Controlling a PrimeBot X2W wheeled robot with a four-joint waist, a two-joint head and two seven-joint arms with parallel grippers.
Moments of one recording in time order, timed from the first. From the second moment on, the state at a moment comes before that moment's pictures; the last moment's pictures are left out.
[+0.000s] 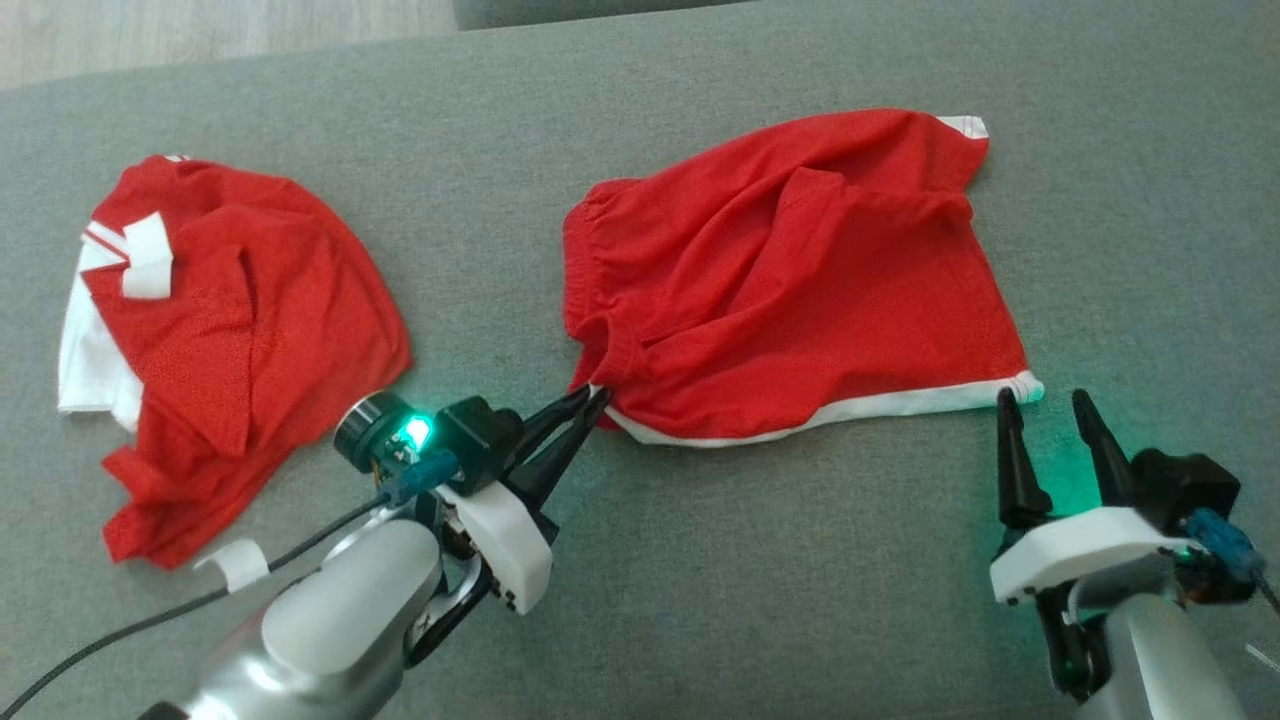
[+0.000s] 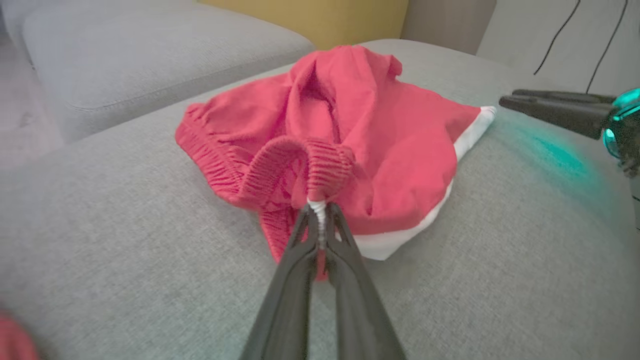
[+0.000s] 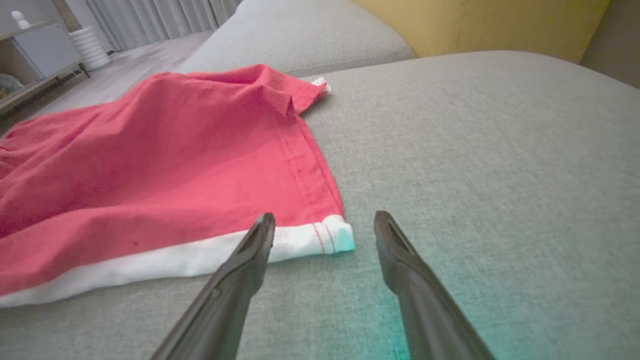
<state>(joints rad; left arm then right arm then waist) -0.60 0.34 -1.02 0.46 -0.58 -0.10 -0.11 -0.16 -0.04 -0.06 0.44 0.14 0.13 -0.18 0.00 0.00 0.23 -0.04</state>
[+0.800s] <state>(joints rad) -0.57 0.36 -1.03 0.37 -0.59 -0.05 -0.11 -0.32 -0.05 -0.13 0.77 0.17 0.13 -0.18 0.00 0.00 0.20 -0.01</state>
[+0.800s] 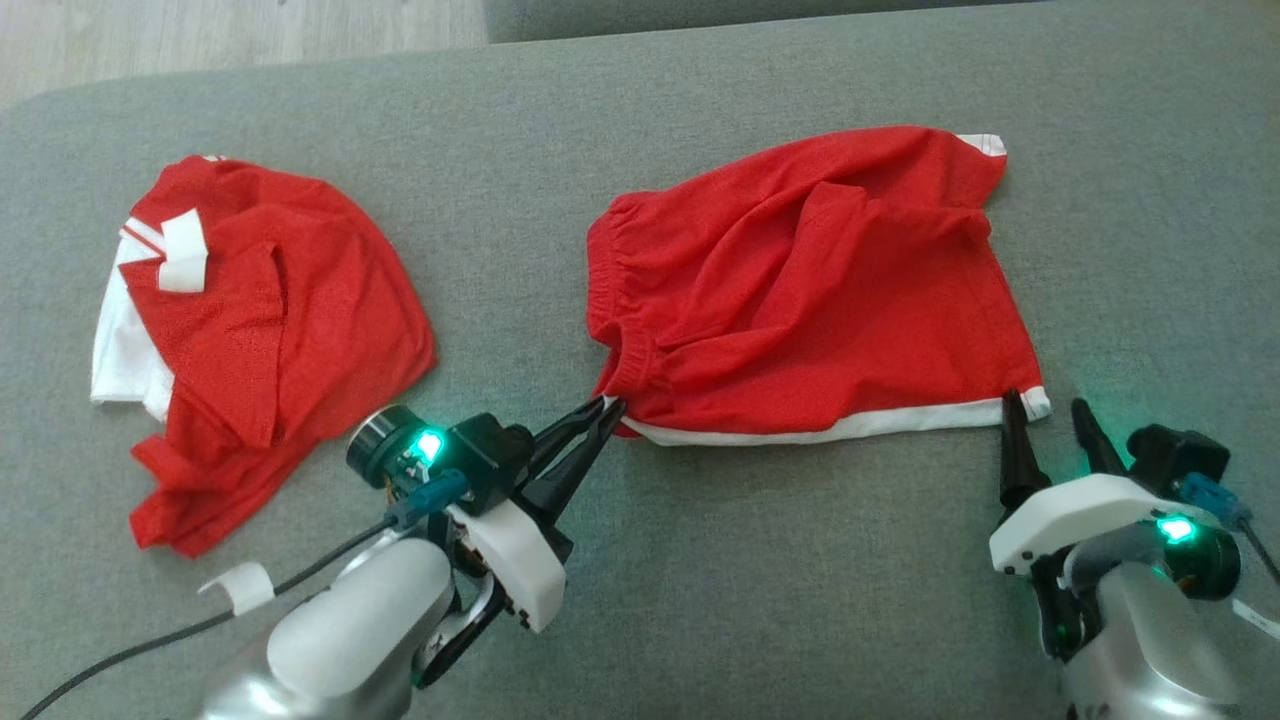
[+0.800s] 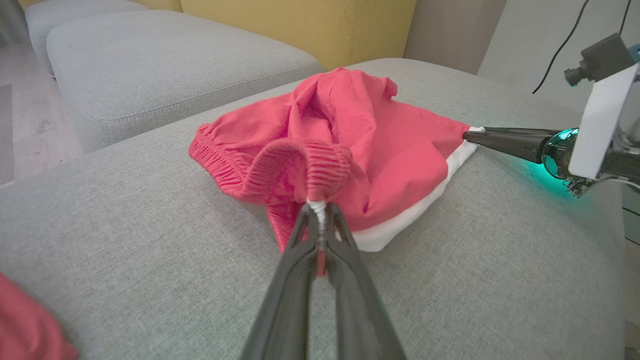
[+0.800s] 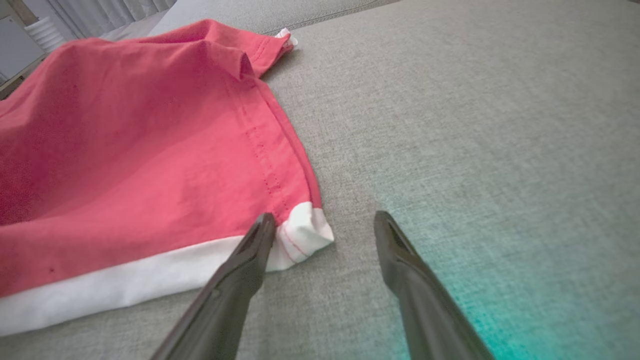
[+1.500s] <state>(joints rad) -0.57 0.40 -1.00 0.36 -0.62 0.01 -0.09 -0.38 -0.05 0.02 0.71 0.41 0.13 -0.24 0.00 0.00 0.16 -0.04</state>
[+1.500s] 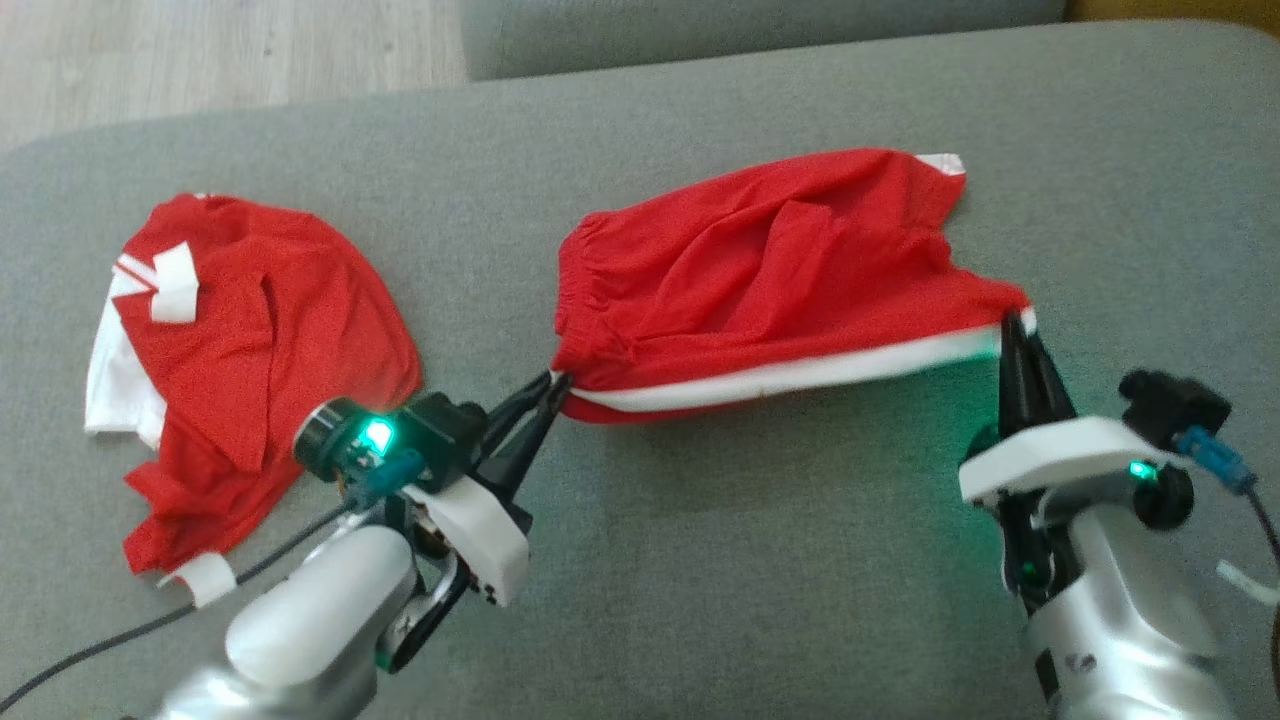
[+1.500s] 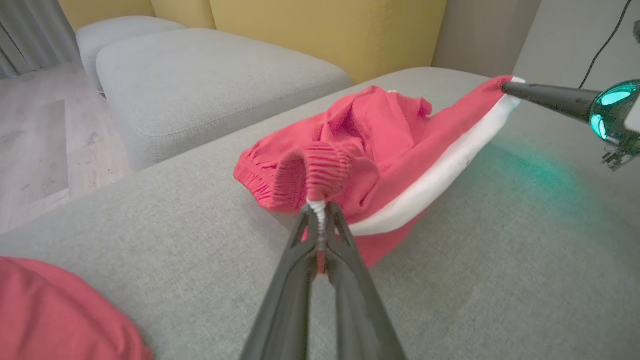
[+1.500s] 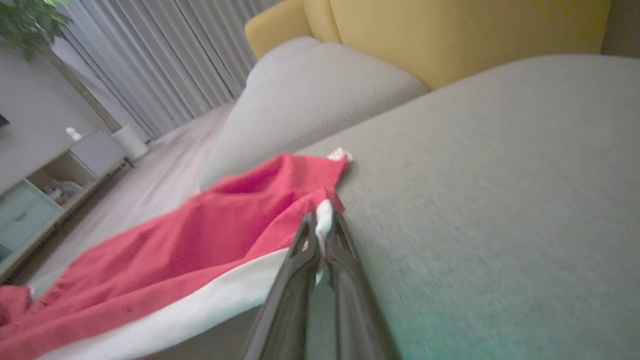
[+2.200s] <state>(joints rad) -0.80 0.44 -0.83 0.27 -0.67 0.07 -0.06 -0.55 -0.05 -0.01 0.17 0.28 0.13 -0.09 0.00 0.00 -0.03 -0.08</state>
